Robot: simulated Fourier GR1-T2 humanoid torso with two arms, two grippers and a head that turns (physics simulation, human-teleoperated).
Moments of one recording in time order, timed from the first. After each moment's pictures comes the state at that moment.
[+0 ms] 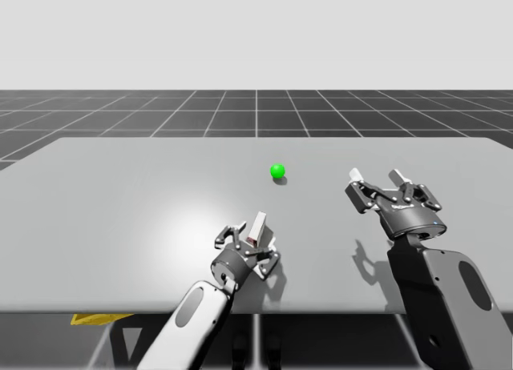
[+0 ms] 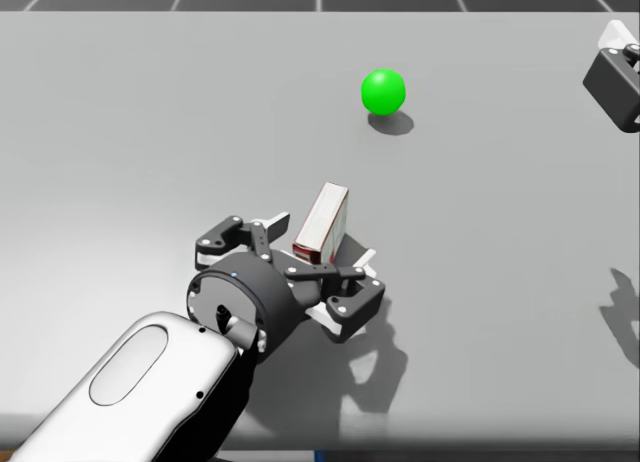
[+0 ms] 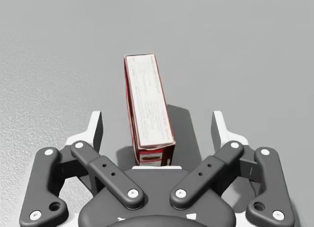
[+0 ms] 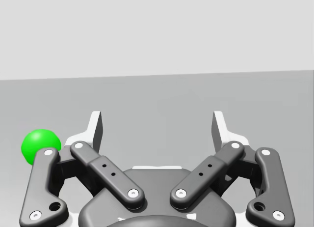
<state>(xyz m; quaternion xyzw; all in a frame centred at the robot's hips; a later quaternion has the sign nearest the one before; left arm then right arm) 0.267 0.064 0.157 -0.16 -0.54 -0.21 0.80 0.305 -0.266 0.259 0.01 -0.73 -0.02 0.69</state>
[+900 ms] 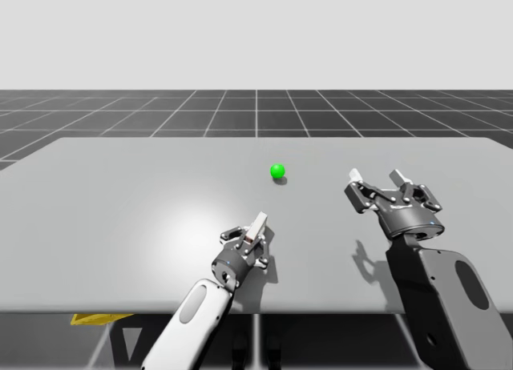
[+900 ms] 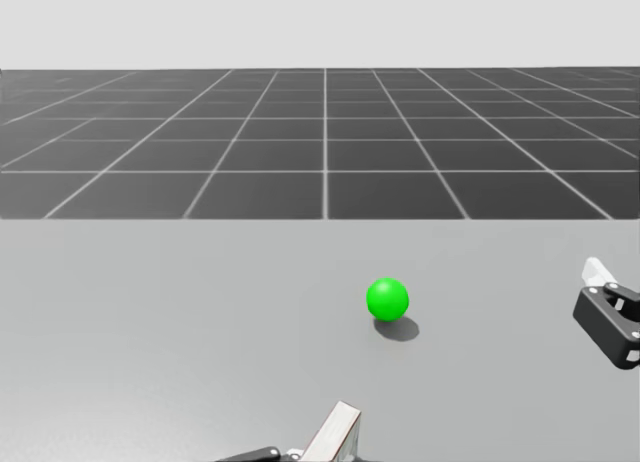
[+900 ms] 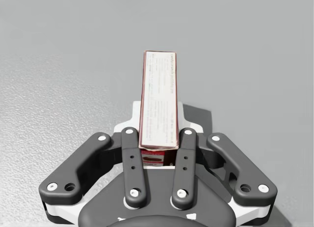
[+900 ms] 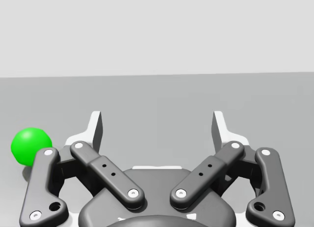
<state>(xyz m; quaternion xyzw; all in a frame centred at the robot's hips) 0.271 0.064 0.148 -0.13 -0.55 -0.21 0.80 0.306 -0.264 0.257 -0.01 -0.73 -0.01 0.69</state>
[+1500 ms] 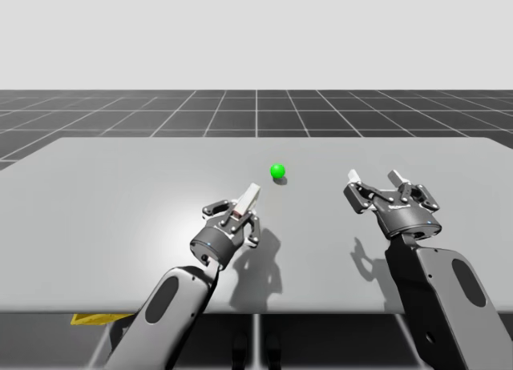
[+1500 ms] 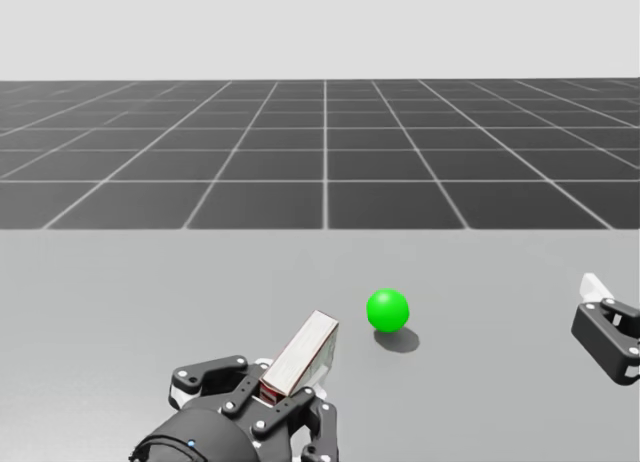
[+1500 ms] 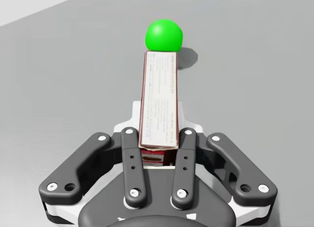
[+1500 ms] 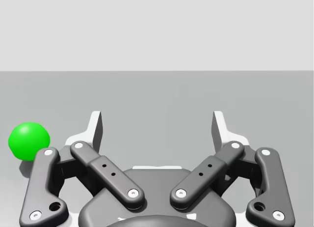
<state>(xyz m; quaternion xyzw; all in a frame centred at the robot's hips) 0.281 0.085 0.231 -0.08 -0.62 -0.23 0.74 0.309 -0.265 0.254 -0.02 -0.72 -0.01 0.69</state>
